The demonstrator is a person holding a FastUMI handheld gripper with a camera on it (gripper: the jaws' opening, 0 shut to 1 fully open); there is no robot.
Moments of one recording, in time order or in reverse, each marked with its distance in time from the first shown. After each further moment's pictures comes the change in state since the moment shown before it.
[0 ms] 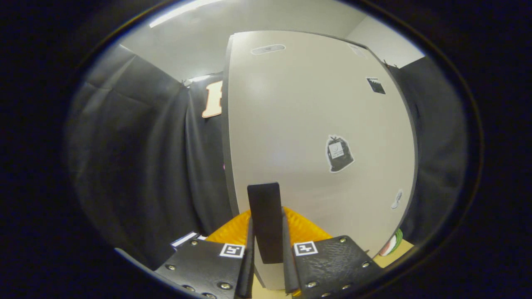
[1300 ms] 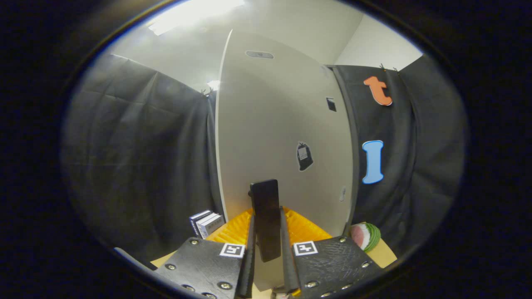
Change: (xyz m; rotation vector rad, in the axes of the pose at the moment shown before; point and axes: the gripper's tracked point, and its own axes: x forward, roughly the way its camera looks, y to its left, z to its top) arm -0.164 -0.102 0.024 -0.029 0.008 0.115
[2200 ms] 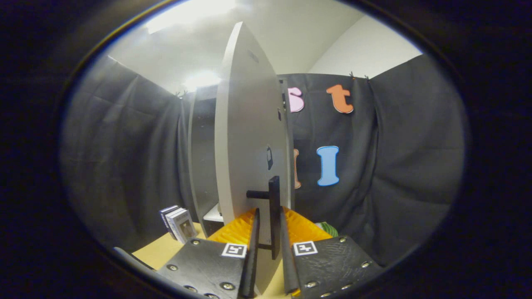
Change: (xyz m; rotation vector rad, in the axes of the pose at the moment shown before) arm -0.075 -0.116 0.012 -0.015 -0.025 -0.196
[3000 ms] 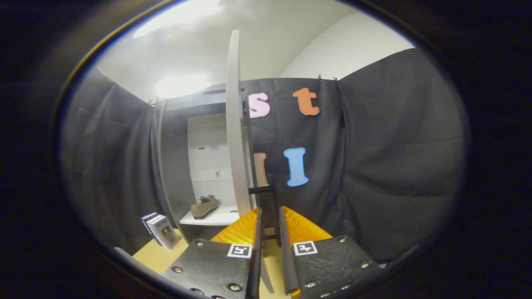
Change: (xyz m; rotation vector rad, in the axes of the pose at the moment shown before) arm -0.041 -0.075 0.011 0.049 -0.044 -0.193
